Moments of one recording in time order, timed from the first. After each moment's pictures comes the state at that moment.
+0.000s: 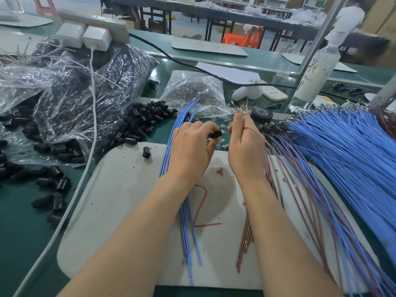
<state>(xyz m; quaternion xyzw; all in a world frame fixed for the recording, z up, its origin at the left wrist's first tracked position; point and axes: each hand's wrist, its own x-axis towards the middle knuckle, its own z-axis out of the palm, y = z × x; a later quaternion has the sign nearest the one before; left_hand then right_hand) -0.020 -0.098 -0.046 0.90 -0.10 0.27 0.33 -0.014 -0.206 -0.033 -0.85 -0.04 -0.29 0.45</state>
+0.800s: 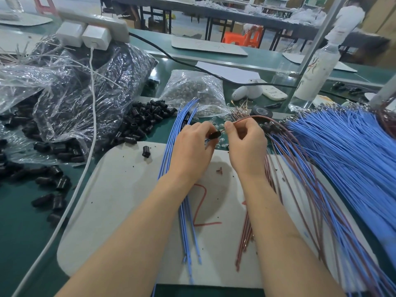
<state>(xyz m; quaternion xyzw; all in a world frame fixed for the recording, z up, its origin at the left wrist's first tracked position) -0.016 -0.101 -0.051 0.88 -0.10 0.24 0.39 -0.008 -0.211 -0.036 -0.83 0.00 -0.26 0.49</state>
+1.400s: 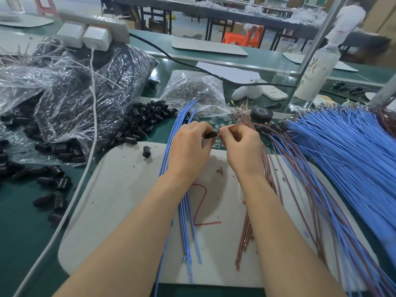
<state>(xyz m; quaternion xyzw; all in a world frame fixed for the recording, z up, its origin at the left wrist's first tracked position) -0.013 -0.096 -0.053 0.89 -0.08 0.25 0.37 -0.005 -0.209 -0.039 -0.83 0.01 -0.17 0.53</state>
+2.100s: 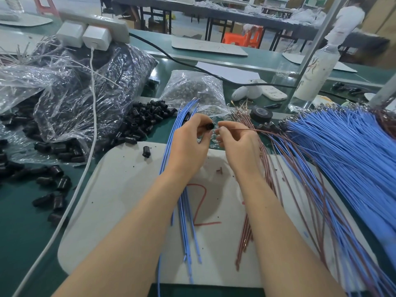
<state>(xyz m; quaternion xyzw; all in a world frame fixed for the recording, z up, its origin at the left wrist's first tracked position) -0.015 -0.097 -0.045 0.80 -0.09 0.24 0.54 -0.007 -0.206 -0.039 -0.80 -0.01 -0.15 0.59</state>
